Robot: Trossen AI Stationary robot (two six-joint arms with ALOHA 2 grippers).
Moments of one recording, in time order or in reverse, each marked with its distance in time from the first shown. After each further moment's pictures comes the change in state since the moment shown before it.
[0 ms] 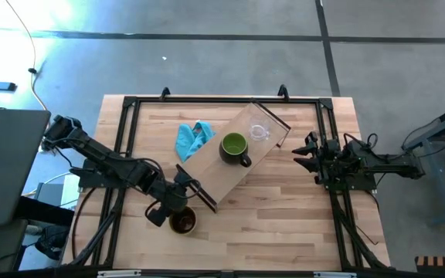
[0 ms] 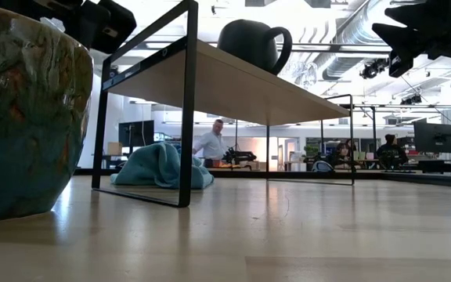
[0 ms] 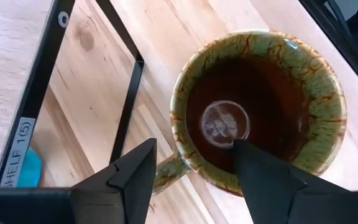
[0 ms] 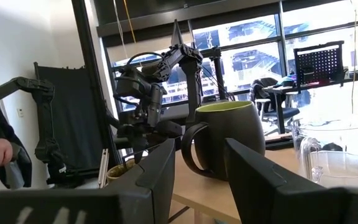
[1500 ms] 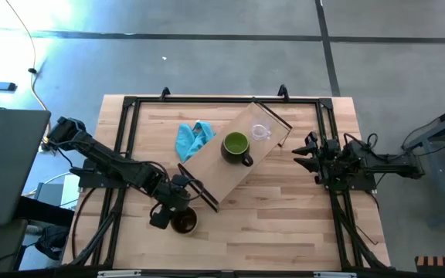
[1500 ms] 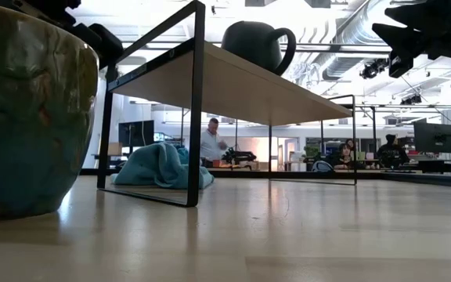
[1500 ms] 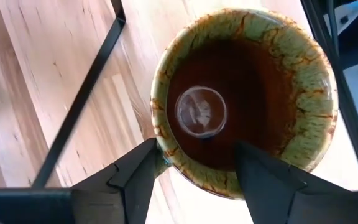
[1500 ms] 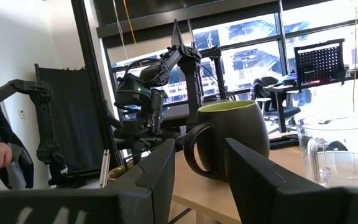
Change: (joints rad) left arm -0.001 0.055 0.002 -0.028 0.085 -0.258; right arm 0.000 0.000 0.000 0.000 0.000 0.011
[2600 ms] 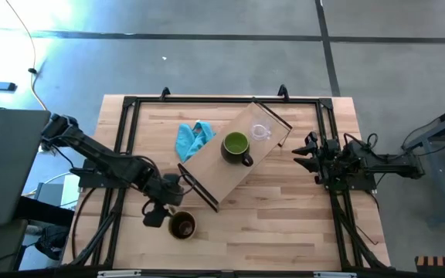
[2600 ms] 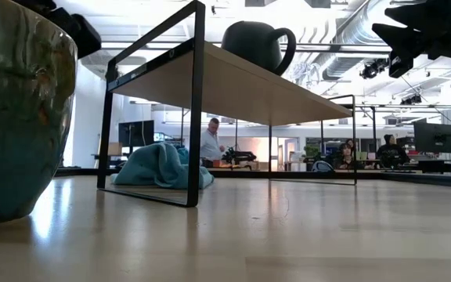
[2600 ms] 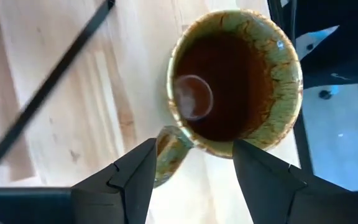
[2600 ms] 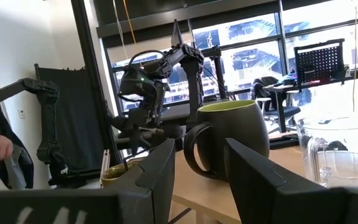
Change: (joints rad) left arm -0.002 -0.103 -0.003 -0.066 0.067 -0.172; right arm 0.000 0.000 0.000 0.000 0.000 0.000
